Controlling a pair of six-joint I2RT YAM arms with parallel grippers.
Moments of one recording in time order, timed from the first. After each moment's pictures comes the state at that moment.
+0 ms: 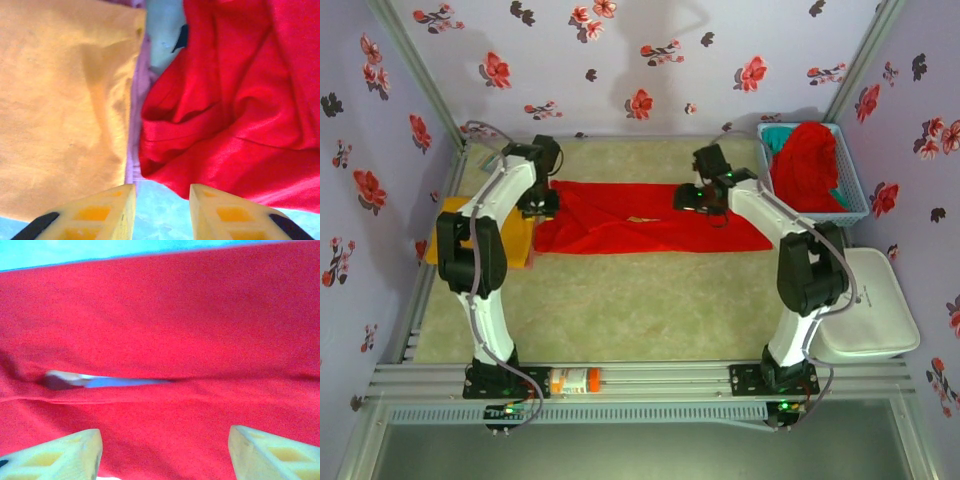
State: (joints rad) left arm -0.24 1.95 1.69 -1.23 -0.19 -0.32; right arm 0.43 1.82 1.45 -0.65 -0.08 0.41
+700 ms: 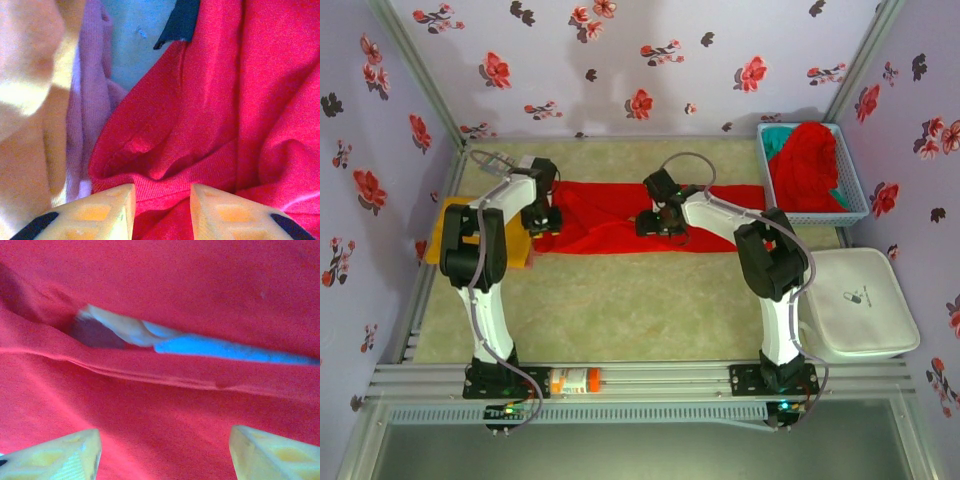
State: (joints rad) left arm -0.20 2.02 1.48 -0.94 -0.08 -0.36; right arm 0.61 2.02 1.45 -0.59 -0.07 0.46
